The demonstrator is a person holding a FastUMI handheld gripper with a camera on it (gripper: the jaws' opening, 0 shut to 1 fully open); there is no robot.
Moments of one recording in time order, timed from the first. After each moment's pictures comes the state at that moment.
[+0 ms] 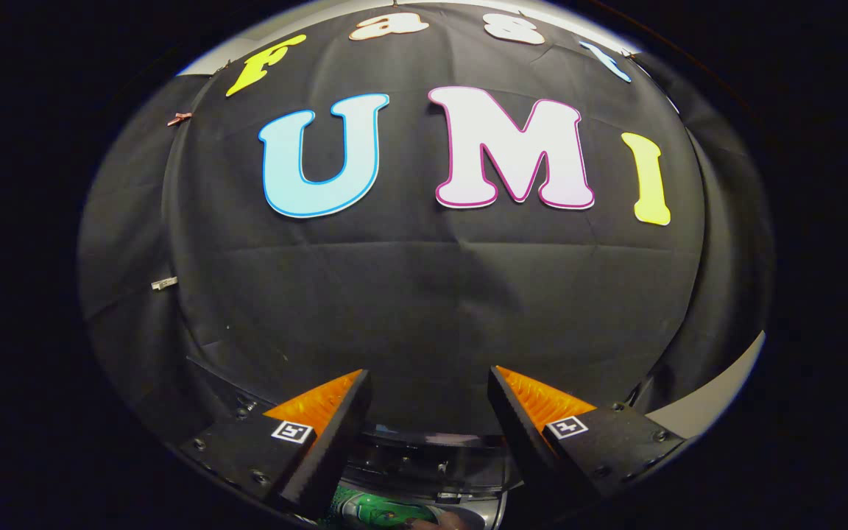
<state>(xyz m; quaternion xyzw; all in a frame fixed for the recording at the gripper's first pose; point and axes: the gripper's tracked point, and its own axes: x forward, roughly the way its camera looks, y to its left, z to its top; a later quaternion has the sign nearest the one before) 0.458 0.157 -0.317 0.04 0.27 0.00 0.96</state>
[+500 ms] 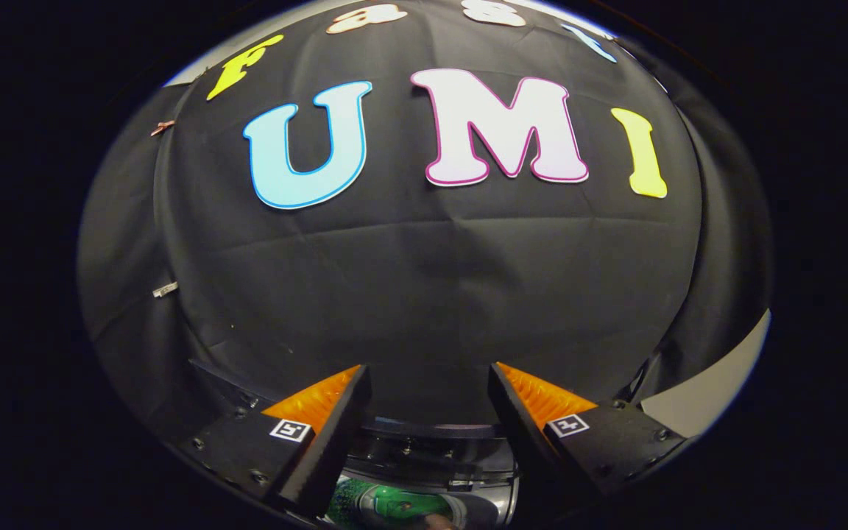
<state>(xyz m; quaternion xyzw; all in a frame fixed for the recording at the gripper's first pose) 0.446 0.157 -0.322 0.07 0.30 0.00 0.95</state>
